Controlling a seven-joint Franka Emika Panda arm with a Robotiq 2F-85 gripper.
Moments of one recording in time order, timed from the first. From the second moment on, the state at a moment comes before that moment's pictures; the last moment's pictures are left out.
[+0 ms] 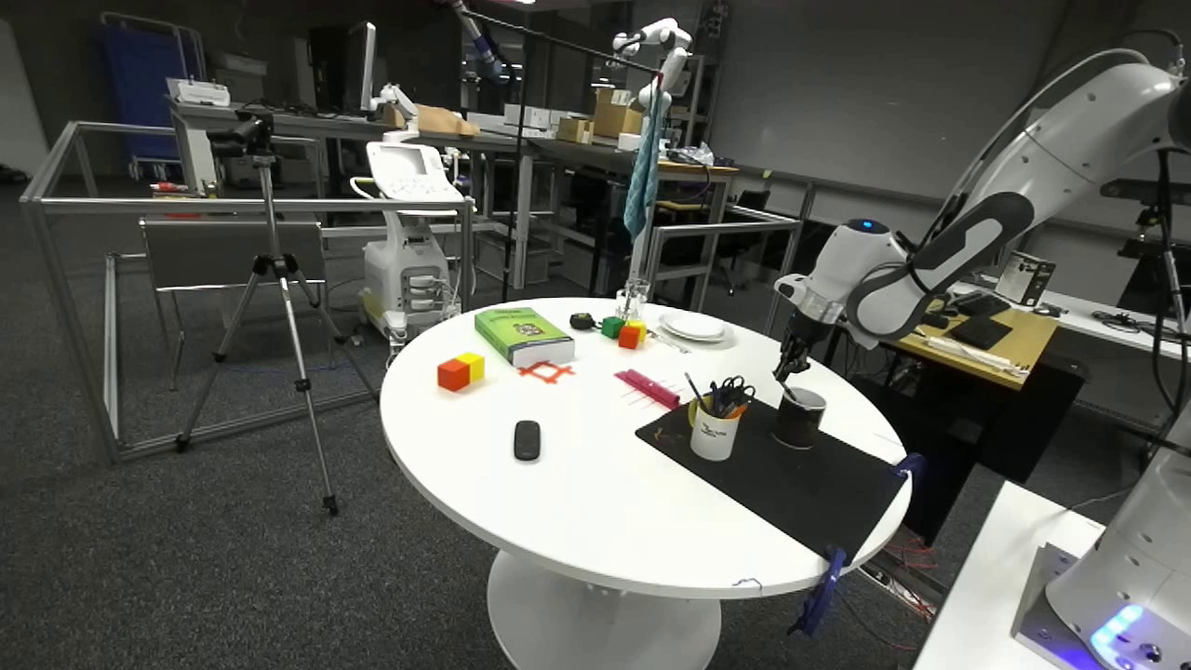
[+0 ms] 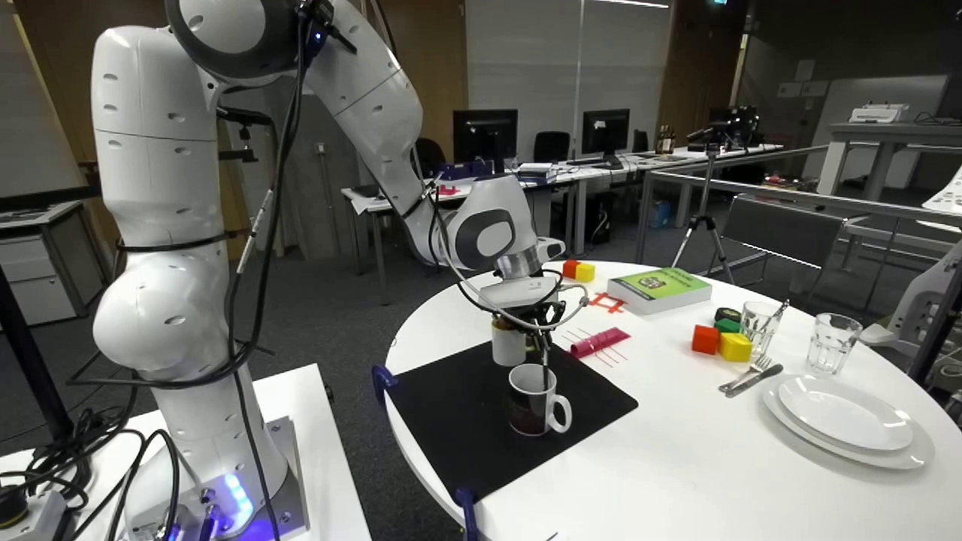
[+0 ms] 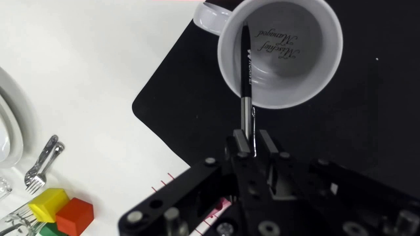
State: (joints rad) arm -0.06 0.18 -0.04 -2.42 -0.35 2.86 -0.55
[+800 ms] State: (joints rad) arm -0.04 0.05 -0.04 -2.41 -0.36 2.86 -0.44
